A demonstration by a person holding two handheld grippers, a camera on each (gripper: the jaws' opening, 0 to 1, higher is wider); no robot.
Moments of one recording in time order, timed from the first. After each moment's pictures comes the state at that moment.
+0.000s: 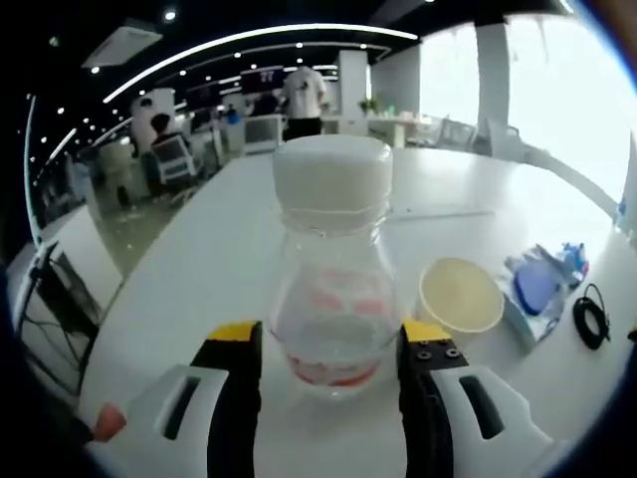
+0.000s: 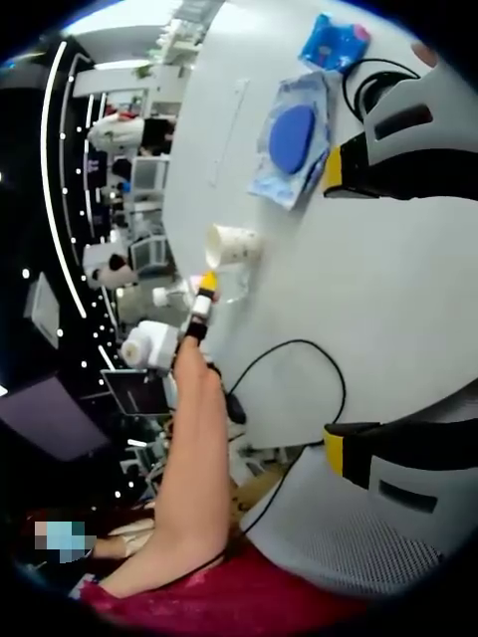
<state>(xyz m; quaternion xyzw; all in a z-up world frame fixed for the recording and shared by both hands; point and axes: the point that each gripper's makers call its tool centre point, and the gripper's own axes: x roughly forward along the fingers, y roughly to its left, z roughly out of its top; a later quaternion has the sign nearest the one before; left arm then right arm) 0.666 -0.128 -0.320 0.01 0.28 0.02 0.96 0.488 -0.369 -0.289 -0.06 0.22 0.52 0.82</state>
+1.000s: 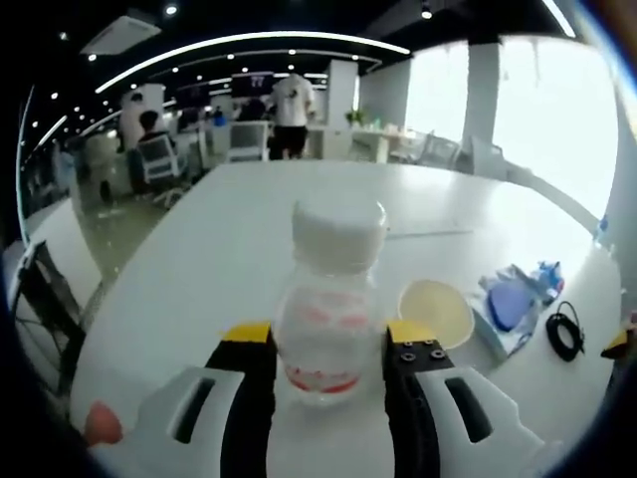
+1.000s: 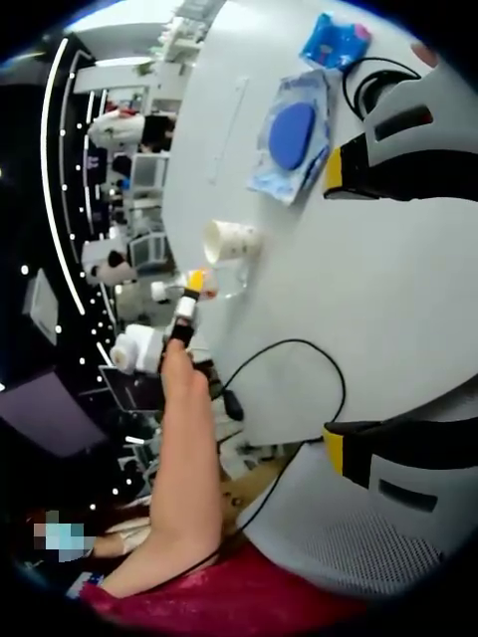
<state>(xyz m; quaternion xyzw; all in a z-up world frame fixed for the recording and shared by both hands) 0.671 -0.135 -0.301 -0.02 0.26 -0.02 0.97 0.484 -0.369 -0.288 -0.06 0.22 0.52 0.82</state>
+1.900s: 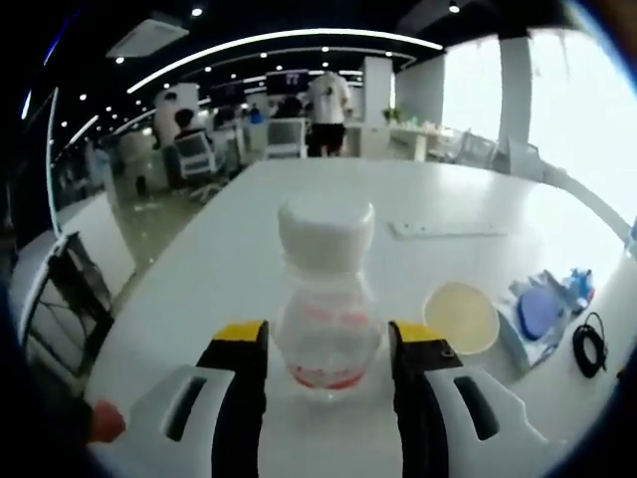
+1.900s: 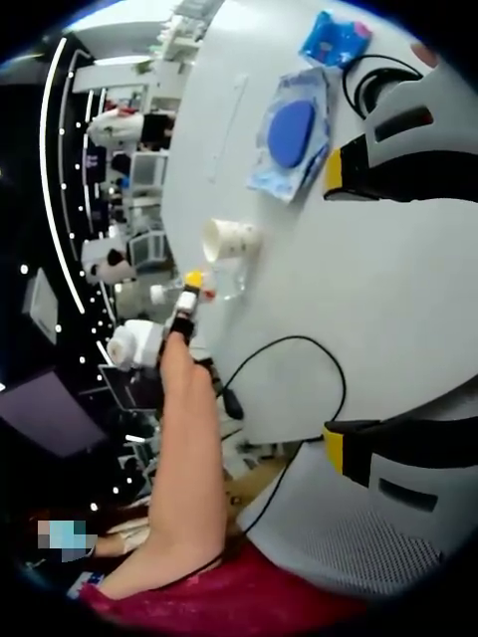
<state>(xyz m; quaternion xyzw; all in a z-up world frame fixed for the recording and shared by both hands) 0.662 -0.123 -0.299 -0.01 0.25 0.08 0.96 0.484 -0.367 -0.290 -0.06 0.22 0.53 0.82</state>
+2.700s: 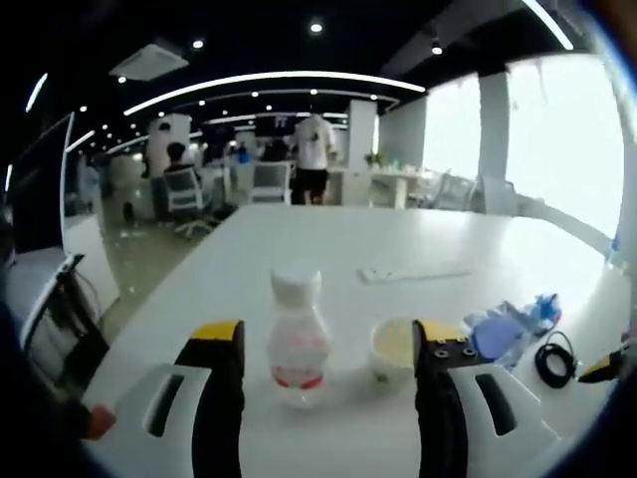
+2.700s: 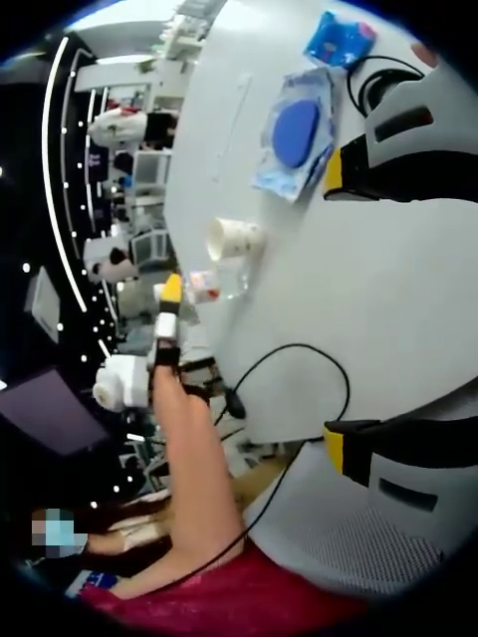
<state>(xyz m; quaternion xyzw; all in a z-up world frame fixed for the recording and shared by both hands) 0.628 -0.152 -0.238 -0.03 0.16 0.02 0.99 0.484 -0.366 -0.285 -0.06 0.22 0.53 0.82</state>
